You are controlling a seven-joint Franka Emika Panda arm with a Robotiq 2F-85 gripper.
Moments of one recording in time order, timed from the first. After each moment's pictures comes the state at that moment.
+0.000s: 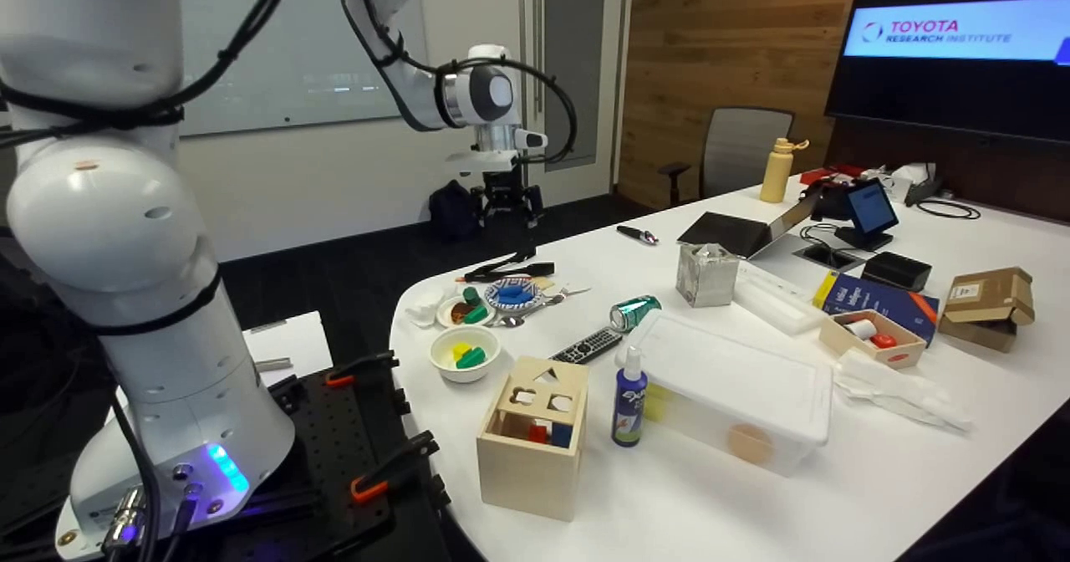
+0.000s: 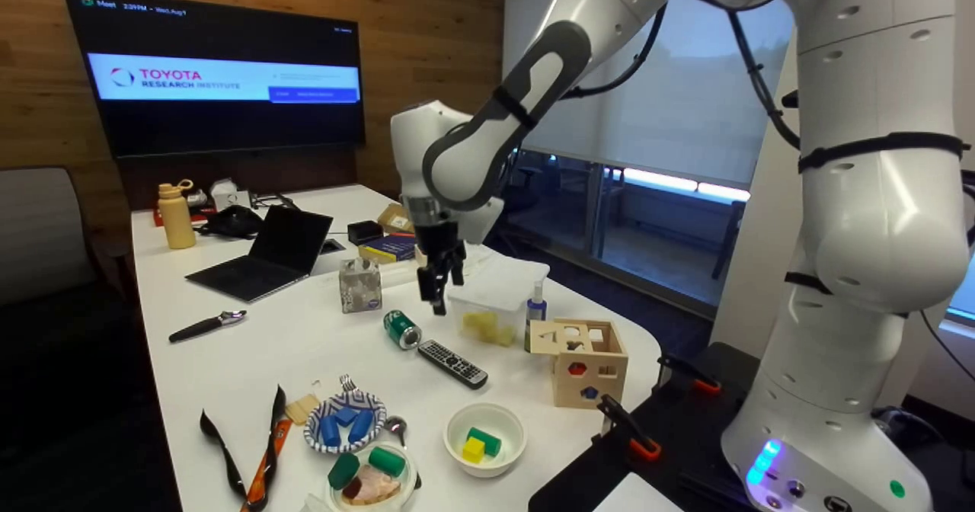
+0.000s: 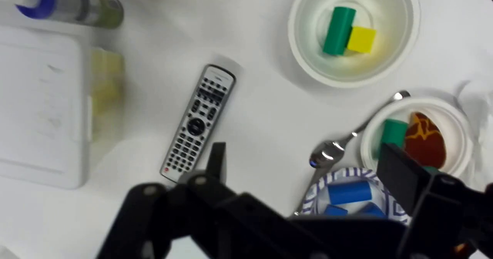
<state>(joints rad) 0.22 0.28 0.20 -2.18 -0.30 2.36 0.06</state>
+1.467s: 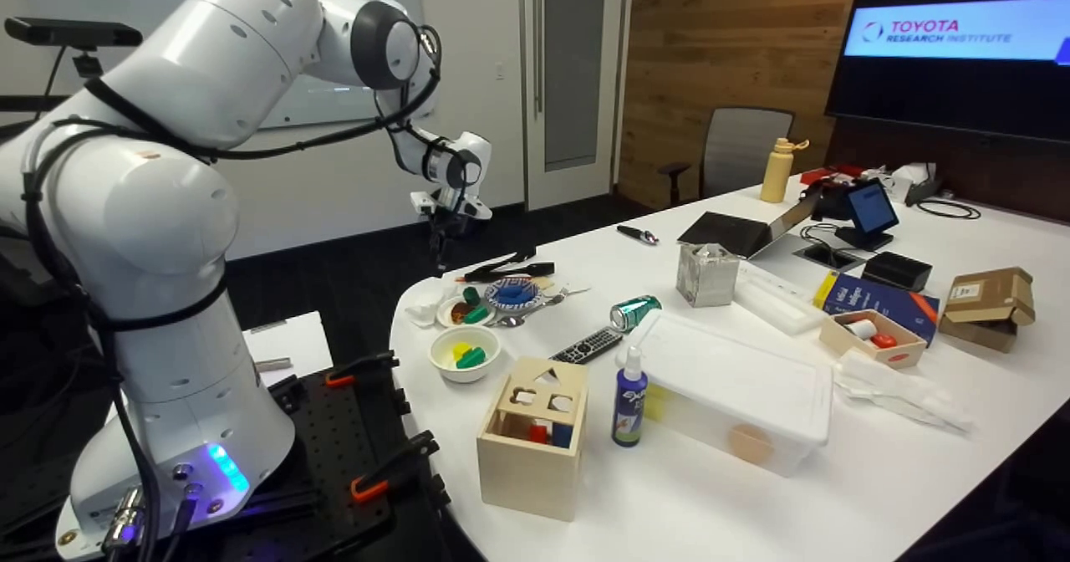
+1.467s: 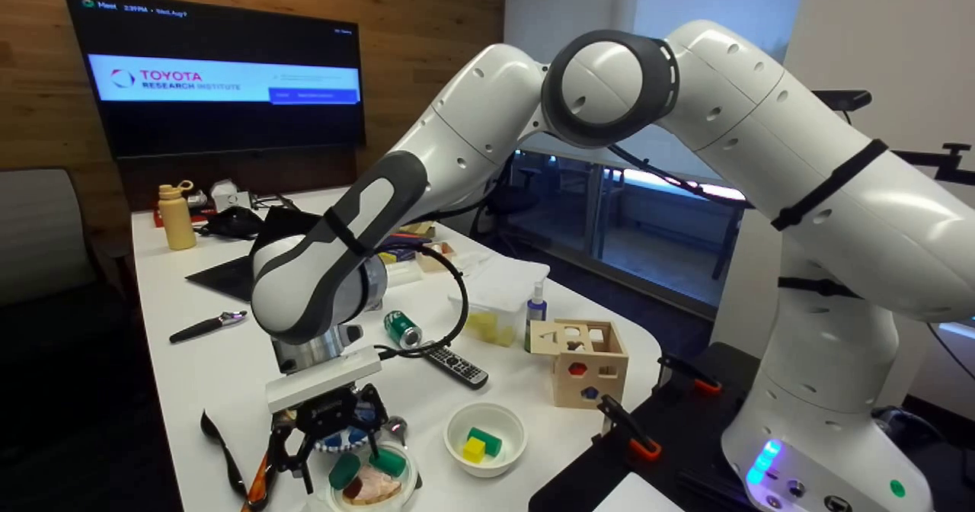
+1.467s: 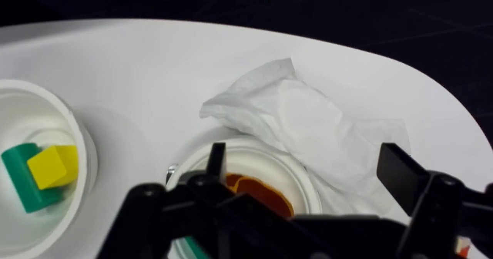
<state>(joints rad) 0.58 0.93 0.17 -1.55 0.15 2.13 0.78</state>
